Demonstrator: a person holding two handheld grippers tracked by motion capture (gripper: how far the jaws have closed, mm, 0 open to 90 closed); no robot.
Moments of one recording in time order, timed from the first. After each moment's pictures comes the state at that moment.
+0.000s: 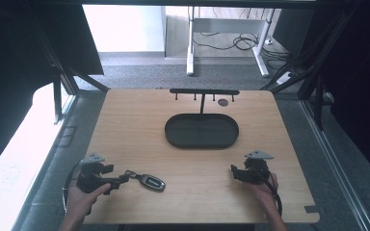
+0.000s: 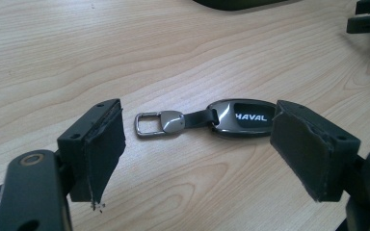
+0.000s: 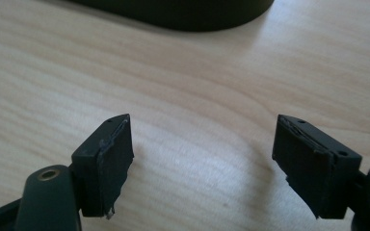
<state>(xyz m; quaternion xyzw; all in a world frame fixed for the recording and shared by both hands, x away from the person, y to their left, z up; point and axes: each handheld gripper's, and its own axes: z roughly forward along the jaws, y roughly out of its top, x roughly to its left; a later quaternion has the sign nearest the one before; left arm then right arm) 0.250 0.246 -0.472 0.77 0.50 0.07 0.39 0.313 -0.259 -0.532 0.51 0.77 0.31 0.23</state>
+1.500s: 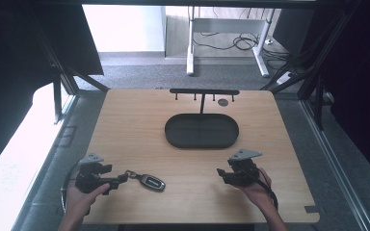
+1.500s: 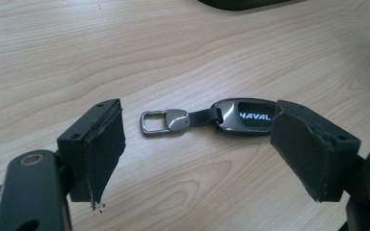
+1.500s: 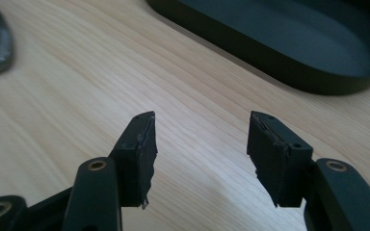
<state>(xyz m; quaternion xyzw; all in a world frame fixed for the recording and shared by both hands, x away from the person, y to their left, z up) 0.248 0.248 -0.470 0.77 0.51 0.08 0.39 0.291 -0.212 -0.481 0.40 0.84 0.34 0.16</state>
